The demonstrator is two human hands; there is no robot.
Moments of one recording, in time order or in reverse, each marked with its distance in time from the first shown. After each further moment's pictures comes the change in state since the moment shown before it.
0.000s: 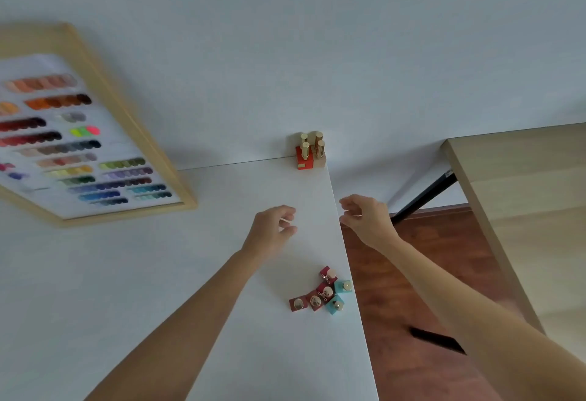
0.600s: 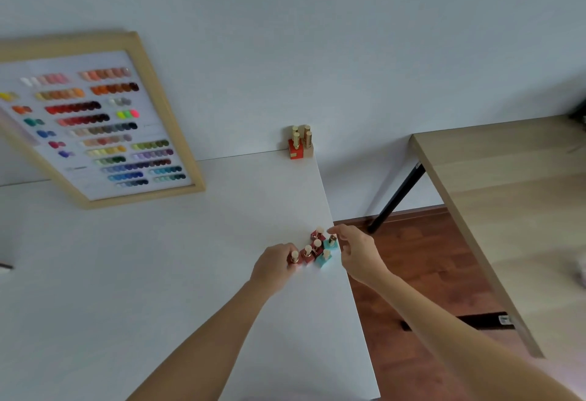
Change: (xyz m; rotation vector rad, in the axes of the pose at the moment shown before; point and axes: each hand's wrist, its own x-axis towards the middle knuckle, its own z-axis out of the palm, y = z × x) left_hand -0.140 -0.008 0.045 0.246 -0.099 0.059; right_hand -0.157 0.001 0.027 -0.084 -0.006 -0.019
